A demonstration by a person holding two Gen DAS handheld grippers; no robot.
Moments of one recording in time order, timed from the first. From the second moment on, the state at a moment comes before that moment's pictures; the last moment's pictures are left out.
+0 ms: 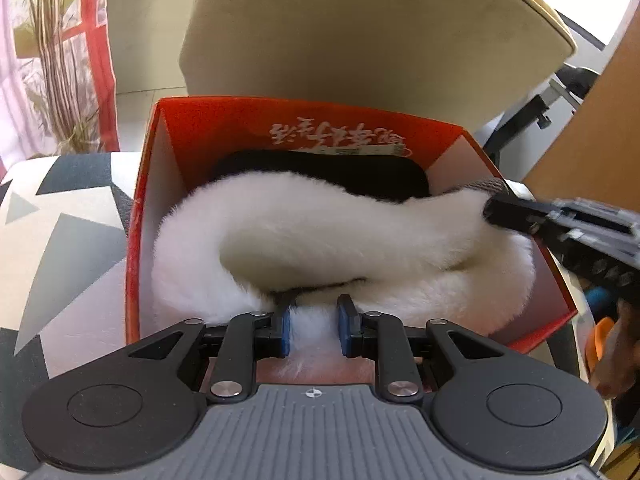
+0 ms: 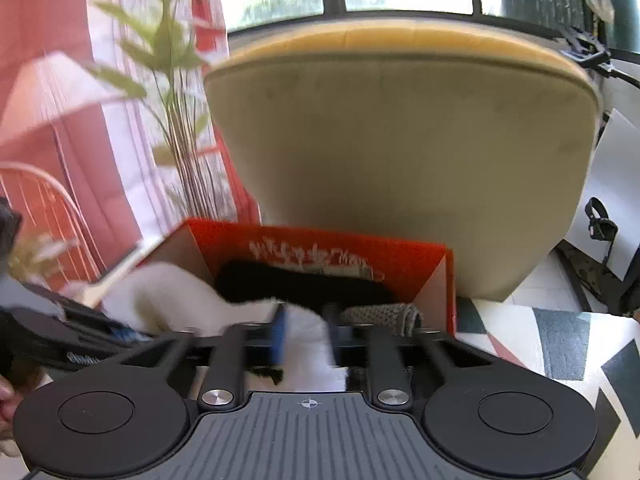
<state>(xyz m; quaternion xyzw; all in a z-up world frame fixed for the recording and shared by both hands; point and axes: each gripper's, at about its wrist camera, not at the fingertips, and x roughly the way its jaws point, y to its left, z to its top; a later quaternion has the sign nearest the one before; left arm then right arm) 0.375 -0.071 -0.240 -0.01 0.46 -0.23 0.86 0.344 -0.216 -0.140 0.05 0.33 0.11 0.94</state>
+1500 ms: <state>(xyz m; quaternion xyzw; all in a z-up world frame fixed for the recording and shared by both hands) 0.167 -0.023 -0.106 0.01 0.23 -0.11 0.97 0.142 -0.198 -0.029 0.07 0.22 0.05 0.97</state>
